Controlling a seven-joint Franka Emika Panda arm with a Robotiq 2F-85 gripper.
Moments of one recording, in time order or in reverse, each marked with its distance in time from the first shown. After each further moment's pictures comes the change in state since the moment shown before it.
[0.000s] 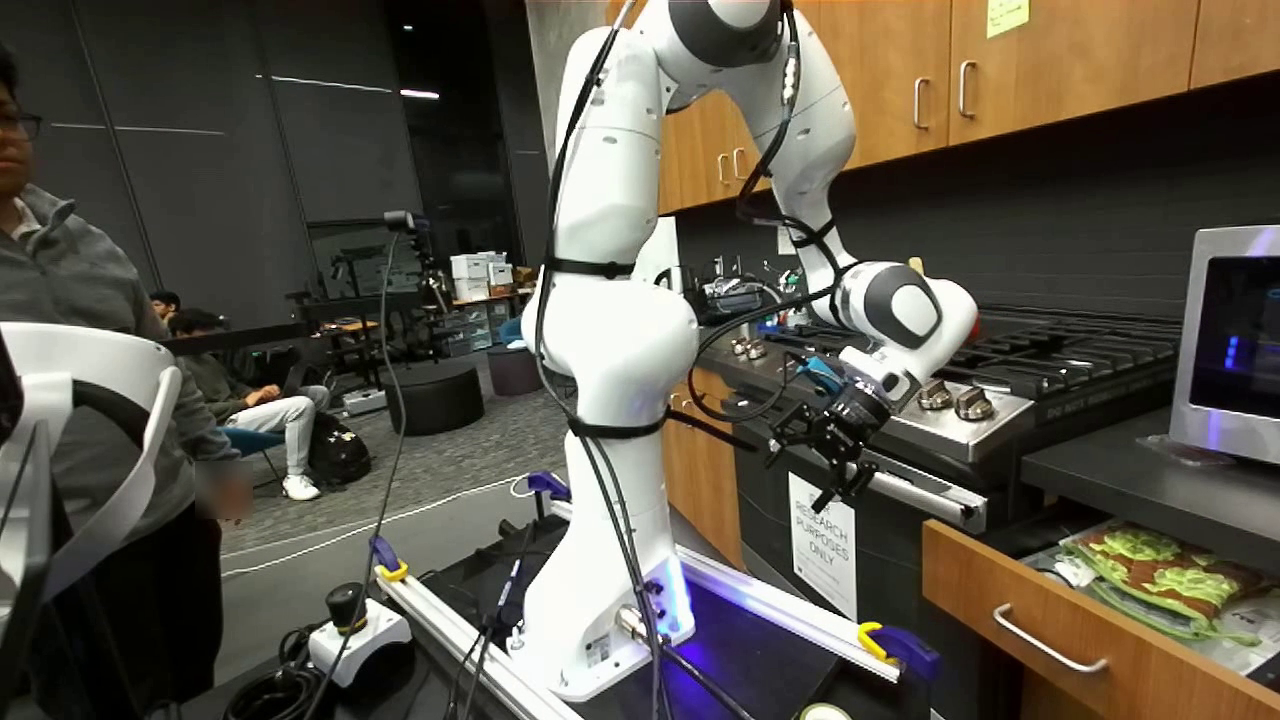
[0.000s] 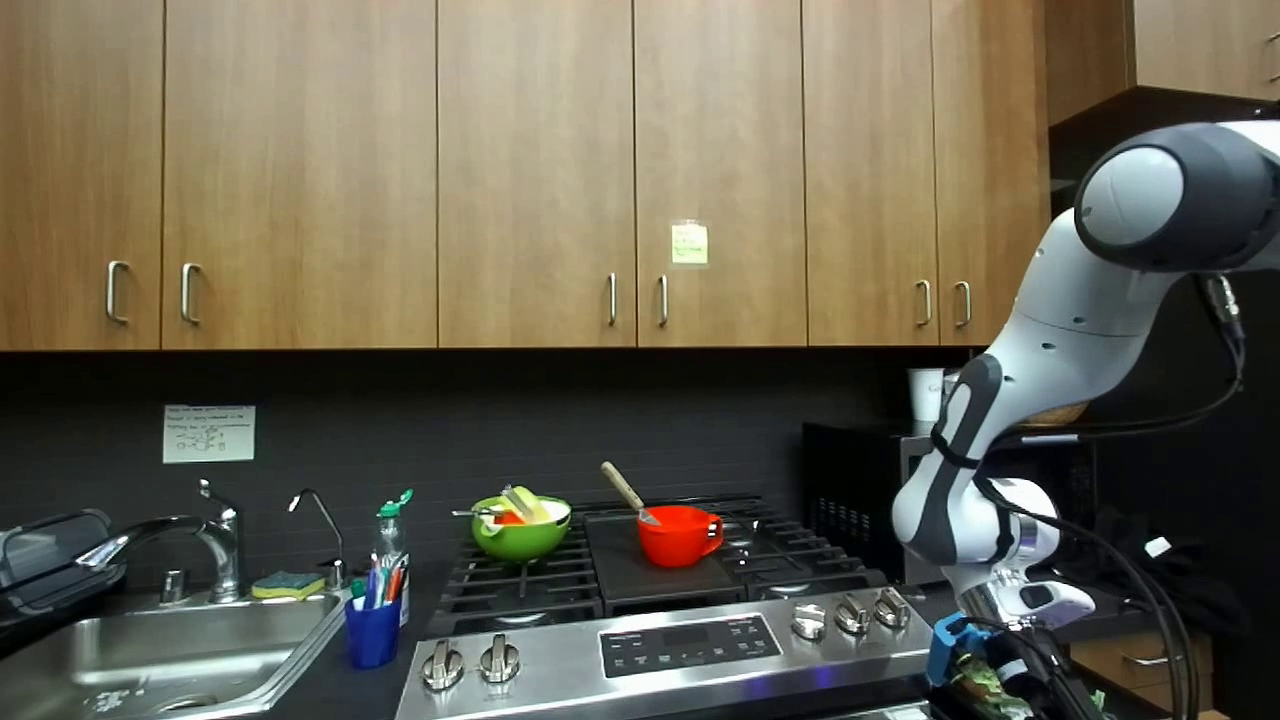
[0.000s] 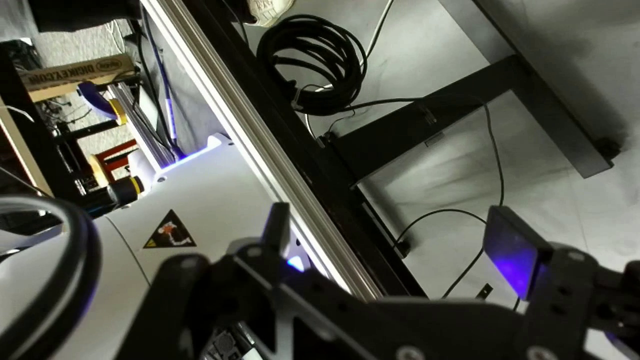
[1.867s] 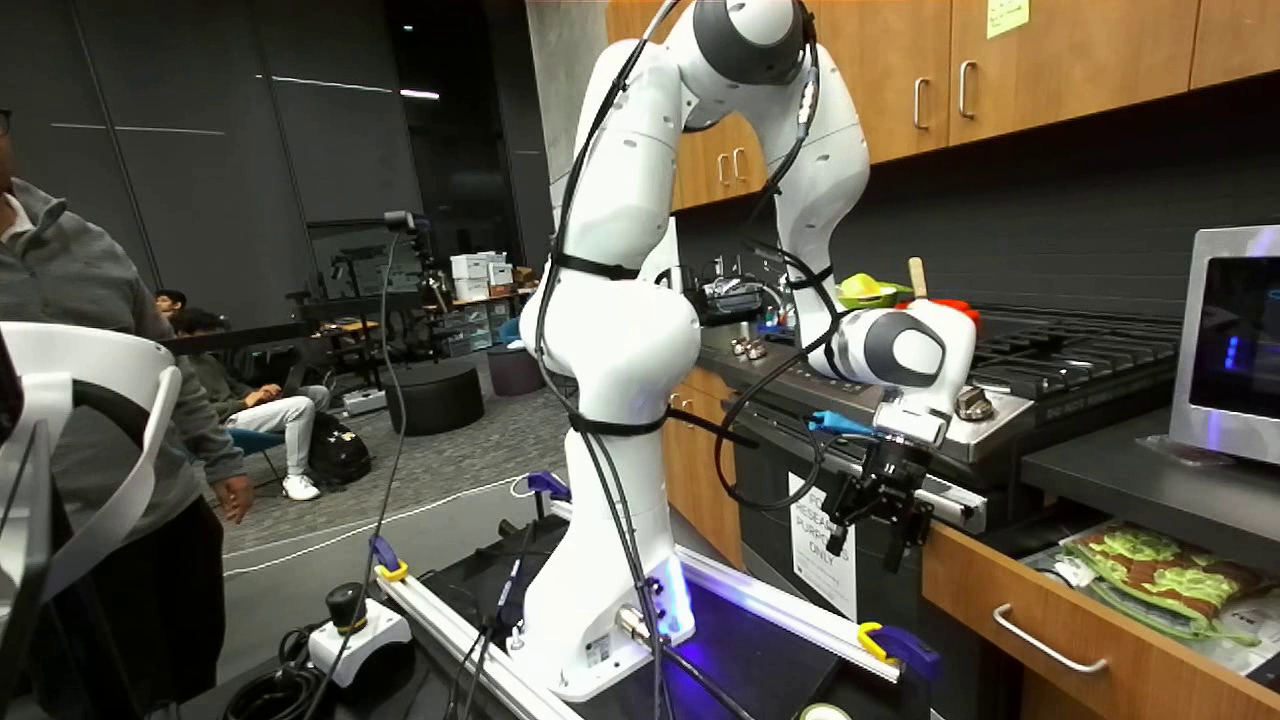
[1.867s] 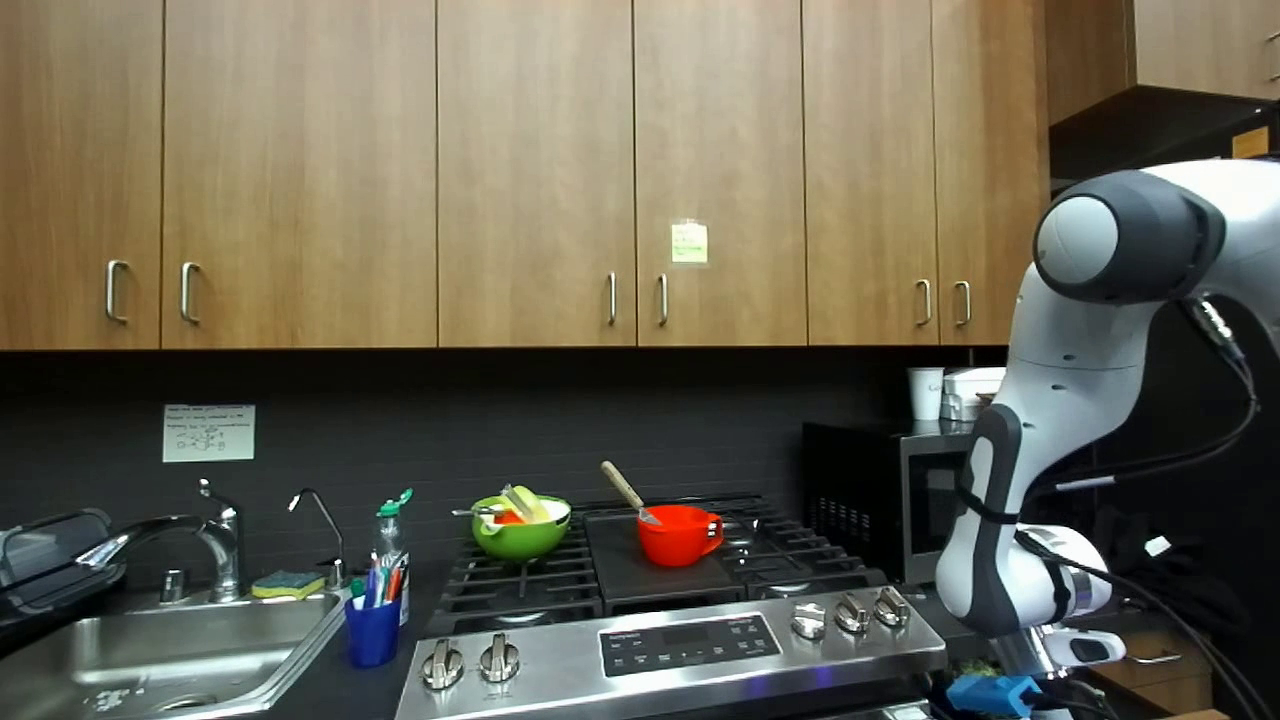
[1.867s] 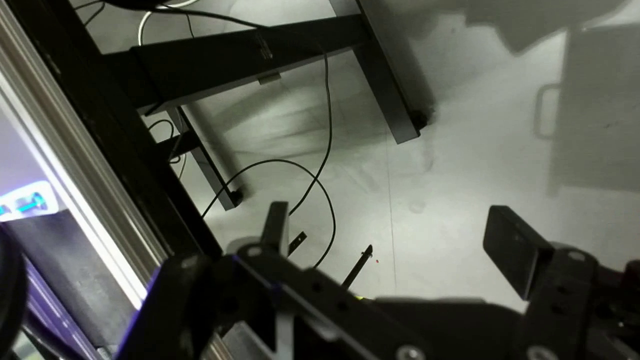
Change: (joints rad) arm 0.030 0.114 -0.098 -0.079 -0.181 0.503 -0.244
